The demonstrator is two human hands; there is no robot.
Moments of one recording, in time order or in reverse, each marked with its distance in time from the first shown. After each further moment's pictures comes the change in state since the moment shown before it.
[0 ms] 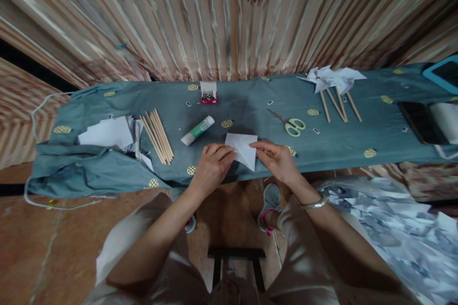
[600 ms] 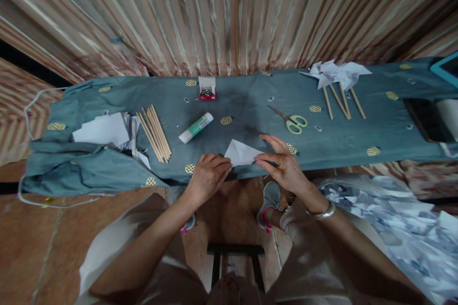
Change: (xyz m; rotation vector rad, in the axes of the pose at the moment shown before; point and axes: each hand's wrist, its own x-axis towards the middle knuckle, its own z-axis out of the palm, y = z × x) left_hand -0.025 0.002 0.004 -0.142 -0.100 -0.065; right_hand -0.021 -0.003 -0.020 -0.405 -0.053 -0.286
